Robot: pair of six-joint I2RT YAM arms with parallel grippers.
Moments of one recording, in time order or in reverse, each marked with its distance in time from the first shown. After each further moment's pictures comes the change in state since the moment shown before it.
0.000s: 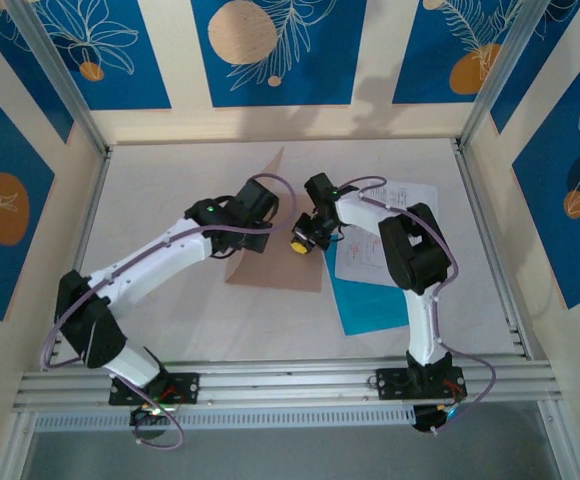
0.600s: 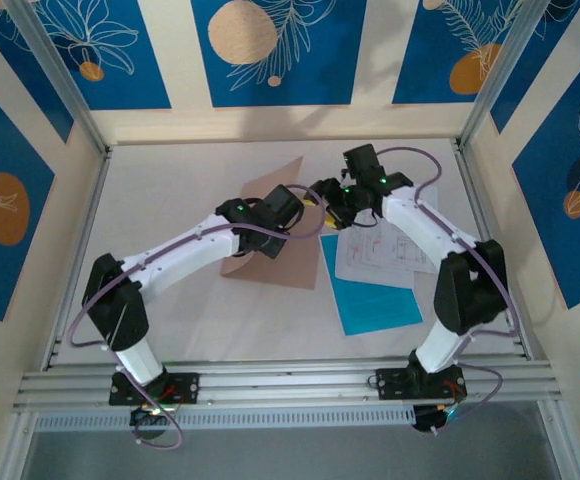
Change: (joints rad) left arm -0.087 0.161 0.101 -0.029 -0.063 0.161; right arm -0.101 -0.449 -0.134 0.066 0.027 -0.009
